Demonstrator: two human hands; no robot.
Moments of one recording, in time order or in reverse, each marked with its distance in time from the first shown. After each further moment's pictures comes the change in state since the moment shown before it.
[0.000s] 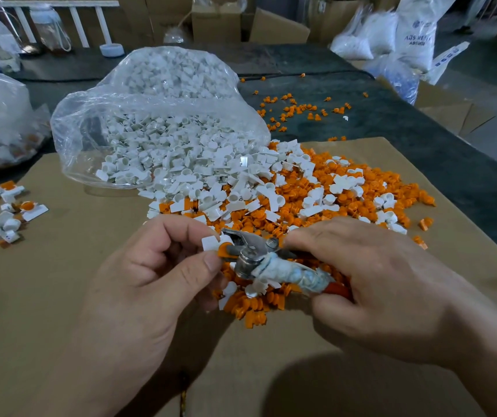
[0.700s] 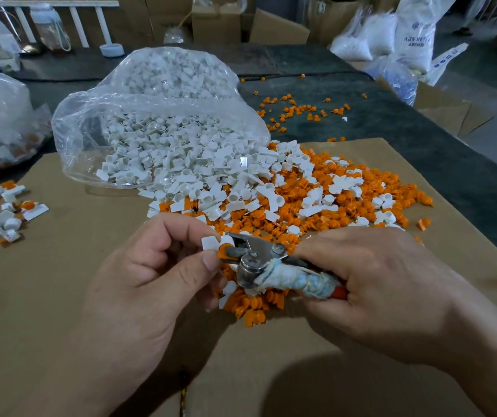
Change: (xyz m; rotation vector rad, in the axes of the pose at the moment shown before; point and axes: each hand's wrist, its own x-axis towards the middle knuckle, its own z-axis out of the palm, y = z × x) left_hand 0.003 0.007 0.001 0.008 -0.062 0.009; right_hand 0.000 -0.005 -0.001 -0.077 -0.009 0.000
